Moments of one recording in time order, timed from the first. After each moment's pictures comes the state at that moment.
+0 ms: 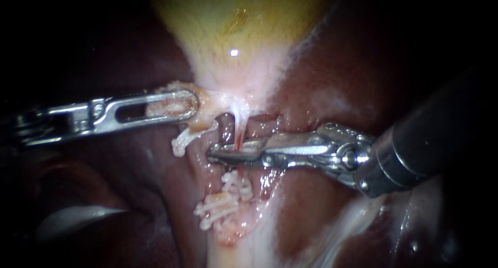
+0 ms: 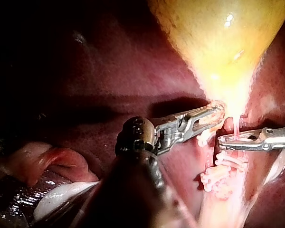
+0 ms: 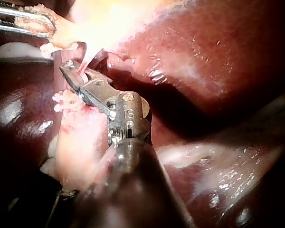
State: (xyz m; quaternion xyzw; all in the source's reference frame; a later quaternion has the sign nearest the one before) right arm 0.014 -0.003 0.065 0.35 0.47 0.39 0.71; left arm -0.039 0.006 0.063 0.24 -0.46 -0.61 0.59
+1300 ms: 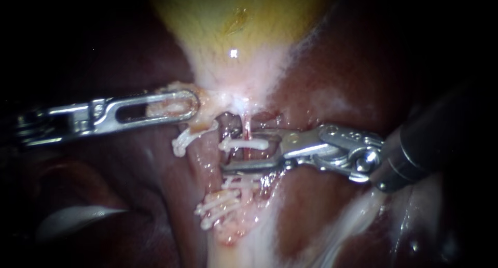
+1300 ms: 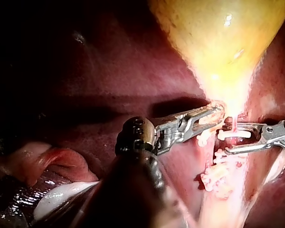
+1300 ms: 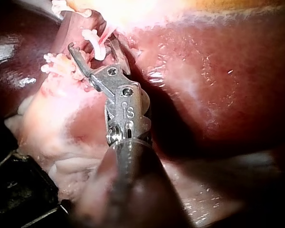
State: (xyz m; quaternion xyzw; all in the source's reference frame) right arm 0.012 -0.003 0.069 0.26 0.53 0.25 0.77; left arm -0.039 0.005 0.063 0.24 -0.46 -0.61 0.59
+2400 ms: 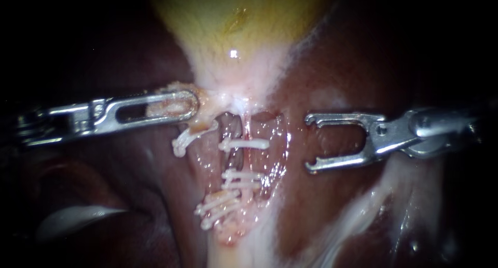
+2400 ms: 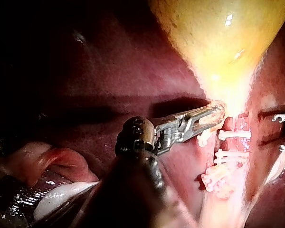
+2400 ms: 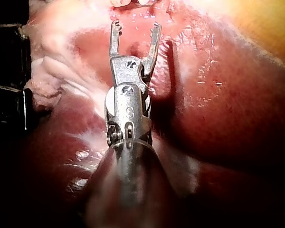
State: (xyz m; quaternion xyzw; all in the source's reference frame) right arm 0.000 -0.001 0.063 0.18 0.57 0.08 0.80; left arm -0.039 0.006 0.063 0.24 -0.46 -0.61 0.59
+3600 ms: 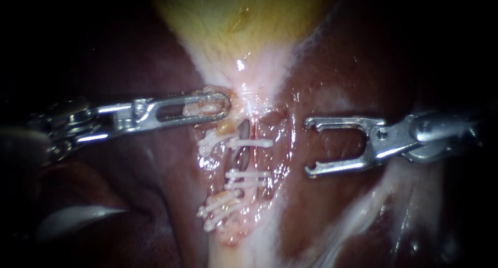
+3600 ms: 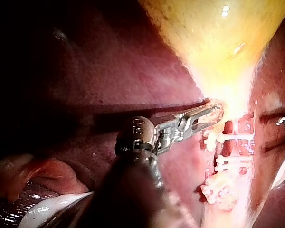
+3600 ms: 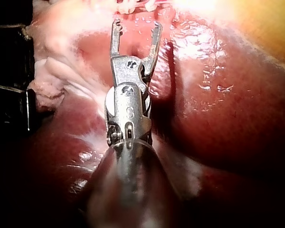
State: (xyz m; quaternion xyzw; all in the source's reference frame) right arm 0.000 -0.001 0.062 0.18 0.57 0.08 0.80; left arm -0.043 0.006 0.071 0.24 -0.44 -0.61 0.61
